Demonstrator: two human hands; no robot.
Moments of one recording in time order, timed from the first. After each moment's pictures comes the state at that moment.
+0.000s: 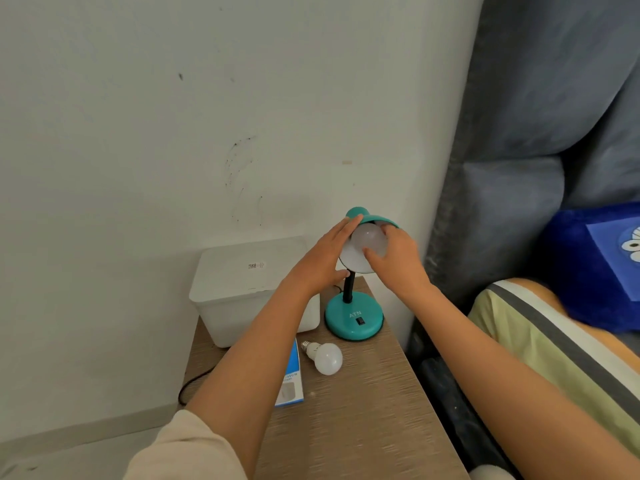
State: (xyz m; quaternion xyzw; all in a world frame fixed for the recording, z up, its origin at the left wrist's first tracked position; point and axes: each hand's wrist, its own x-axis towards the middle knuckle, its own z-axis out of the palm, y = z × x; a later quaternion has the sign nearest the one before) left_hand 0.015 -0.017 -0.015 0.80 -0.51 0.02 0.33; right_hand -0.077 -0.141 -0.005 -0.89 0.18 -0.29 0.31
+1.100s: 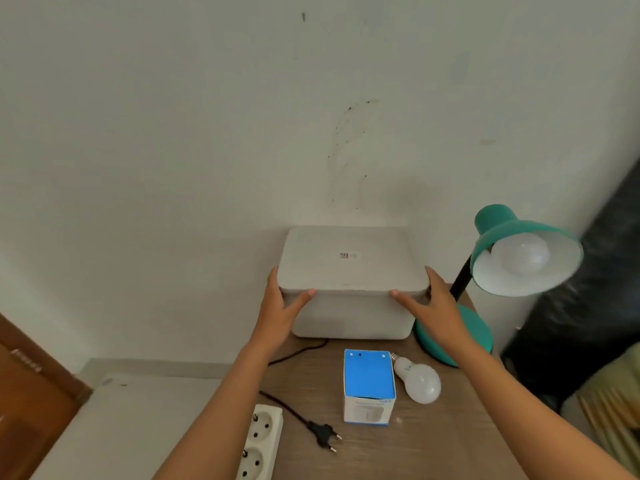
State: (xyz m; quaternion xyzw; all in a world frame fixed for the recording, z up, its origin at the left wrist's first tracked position) left_hand 0.084 0.175 -0.125 0.78 -0.11 0.01 0.61; right_hand -0.001 -0.071 -0.092 -0.83 0.12 -0.14 0.52
